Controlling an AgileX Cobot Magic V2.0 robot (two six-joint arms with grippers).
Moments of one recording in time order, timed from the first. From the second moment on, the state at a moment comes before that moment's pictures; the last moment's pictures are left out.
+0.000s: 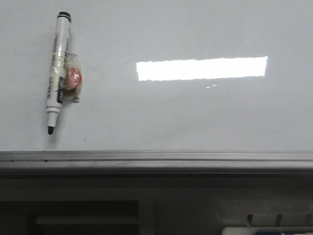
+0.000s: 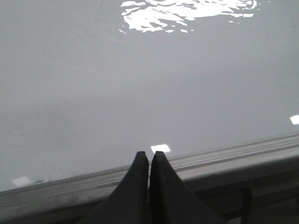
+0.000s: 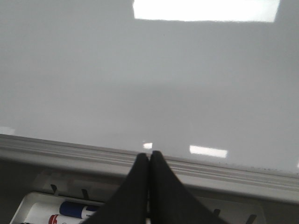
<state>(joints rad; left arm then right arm) -0.23 0.00 0.00 0.22 0.34 -0.13 0.14 -0.01 0.01 -0.09 0.33 0.02</state>
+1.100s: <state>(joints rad) -0.23 0.00 0.00 0.19 0.32 -0.13 0.14 -0.01 0.01 -0.24 0.29 0.02</state>
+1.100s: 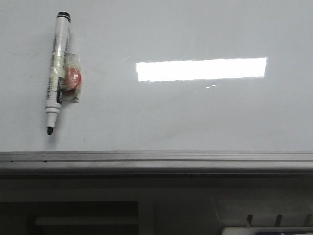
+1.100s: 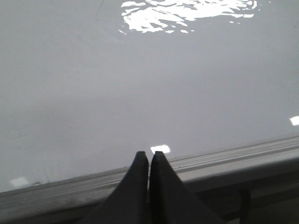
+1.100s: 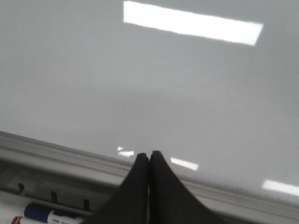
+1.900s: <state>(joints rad) -0.23 0.02 -0.12 -0.42 0.11 -0.23 0.14 -0.01 -0.12 0.46 0.10 0.02</state>
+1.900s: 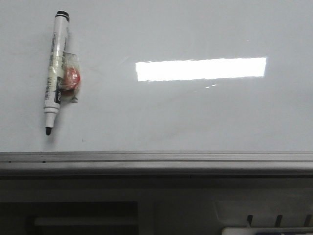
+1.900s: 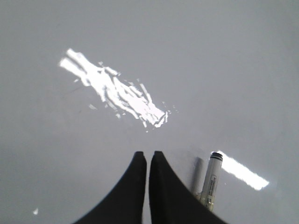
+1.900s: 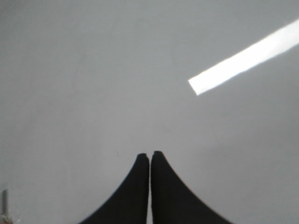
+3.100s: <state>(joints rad) -0.49 1.04 -0.71 -0.59 0.63 0.32 0.14 0.32 -0.47 0.31 0.44 -0.03</state>
